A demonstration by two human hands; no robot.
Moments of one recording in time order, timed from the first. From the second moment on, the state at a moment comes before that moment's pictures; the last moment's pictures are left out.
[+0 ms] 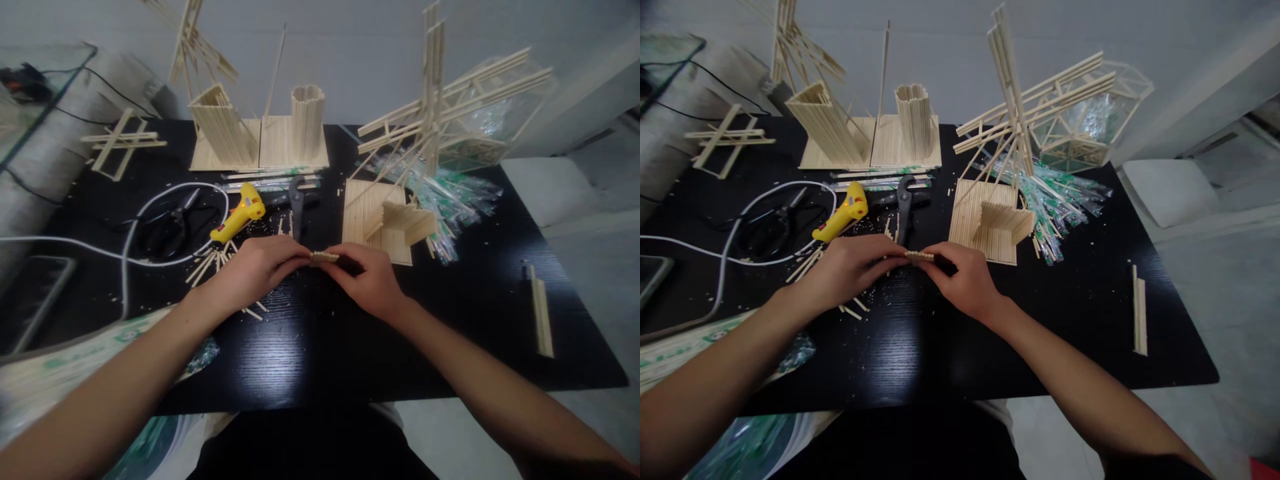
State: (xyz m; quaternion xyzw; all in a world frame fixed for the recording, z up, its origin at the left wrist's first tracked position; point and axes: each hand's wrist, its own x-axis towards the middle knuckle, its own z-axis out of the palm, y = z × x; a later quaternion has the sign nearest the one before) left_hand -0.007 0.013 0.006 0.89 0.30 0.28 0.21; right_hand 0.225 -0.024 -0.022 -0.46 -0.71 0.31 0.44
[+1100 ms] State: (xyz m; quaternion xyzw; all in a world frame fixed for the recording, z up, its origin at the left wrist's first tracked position) left_hand -0.007 0.014 -0.001 0.91 0.27 0.26 0.15; right_hand 0.226 -0.018 -0.022 -0.43 -0.77 0.24 0.42
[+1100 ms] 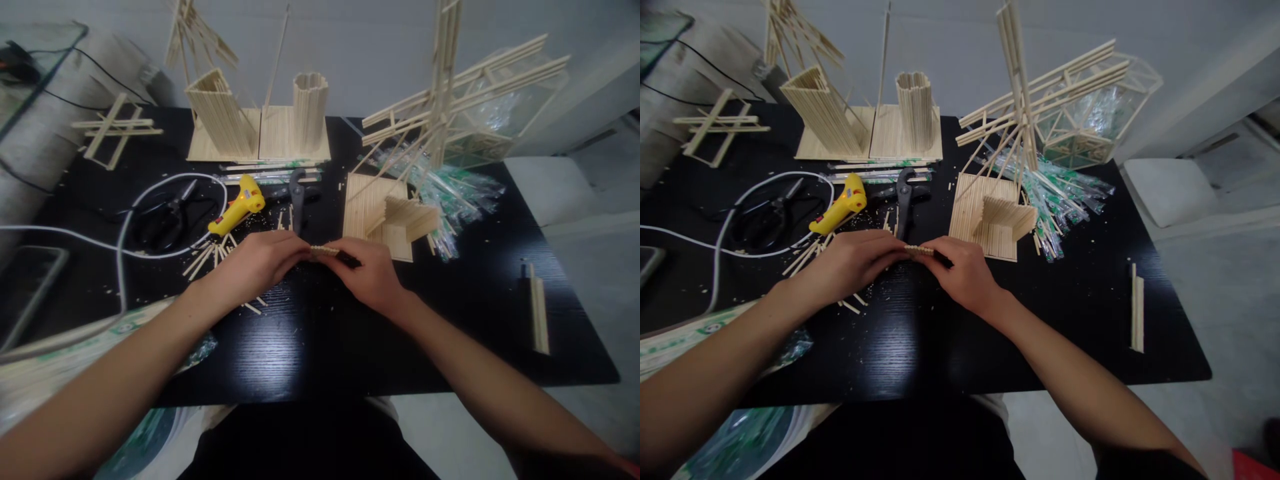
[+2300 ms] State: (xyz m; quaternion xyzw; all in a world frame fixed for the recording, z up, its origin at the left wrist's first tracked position) left_hand -0.005 0.013 0.001 0.92 0.26 0.27 0.13; right_hand 0.226 -0.017 -0.025 -0.44 -0.76 0.25 0.42
